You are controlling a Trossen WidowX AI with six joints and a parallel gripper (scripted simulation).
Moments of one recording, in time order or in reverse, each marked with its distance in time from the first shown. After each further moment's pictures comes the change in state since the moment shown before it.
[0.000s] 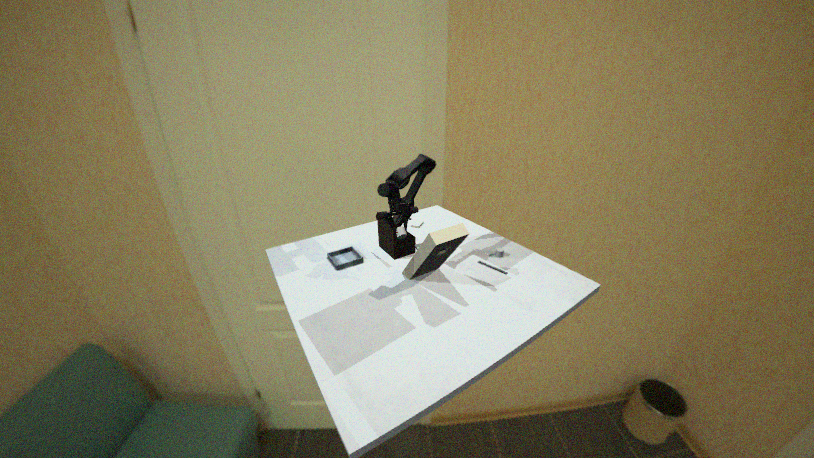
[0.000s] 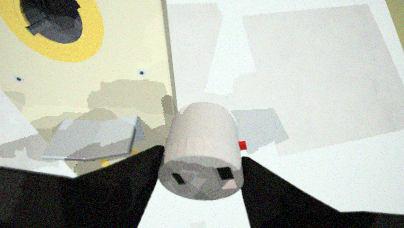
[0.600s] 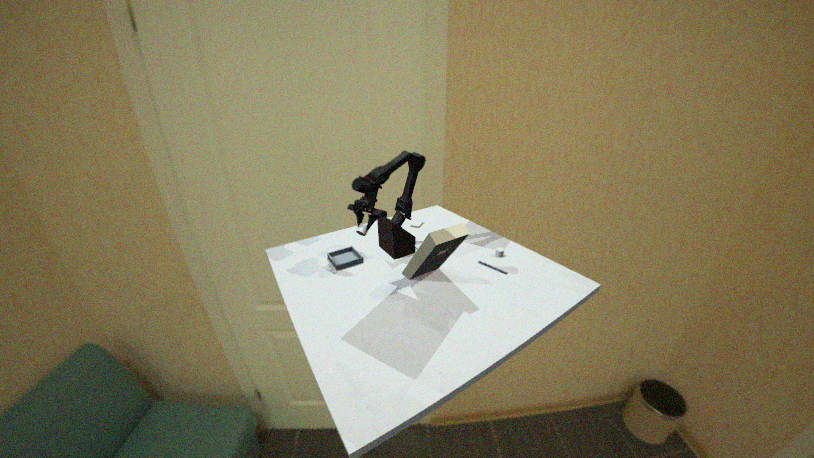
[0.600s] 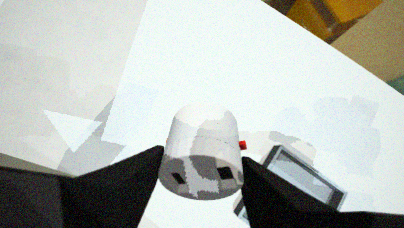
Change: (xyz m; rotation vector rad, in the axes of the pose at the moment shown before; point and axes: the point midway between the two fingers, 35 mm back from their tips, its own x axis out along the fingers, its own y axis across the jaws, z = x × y) arm -0.045 -0.139 -0.073 0.766 -0.015 -0.428
